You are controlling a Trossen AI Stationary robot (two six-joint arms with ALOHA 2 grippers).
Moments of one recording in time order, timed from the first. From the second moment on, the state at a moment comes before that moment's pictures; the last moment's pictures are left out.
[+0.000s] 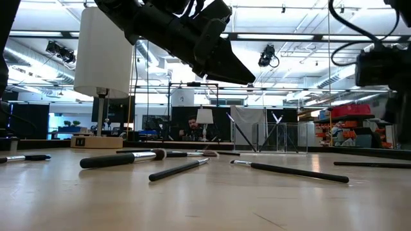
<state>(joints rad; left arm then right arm) -0.12 1.79 1.02 0.34 -0.25 0.07 0.51 1.02 0.37 -0.32 0.08 1.06</state>
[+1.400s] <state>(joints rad) -0.11 1.79 1.02 0.35 -0.24 0.07 0.48 1.16 0.47 -0.65 -0.16 1.09</state>
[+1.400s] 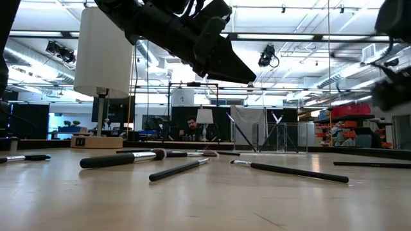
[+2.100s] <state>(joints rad) -0.11 1.79 1.02 0.35 -0.24 0.07 0.48 1.15 0.48 -0.65 0.06 0.64</state>
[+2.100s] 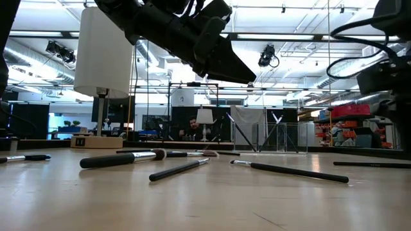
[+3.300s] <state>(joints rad) -0.12 1.79 1.02 0.34 -0.24 0.07 0.74 1.23 0.31 -0.26 0.53 0.84</state>
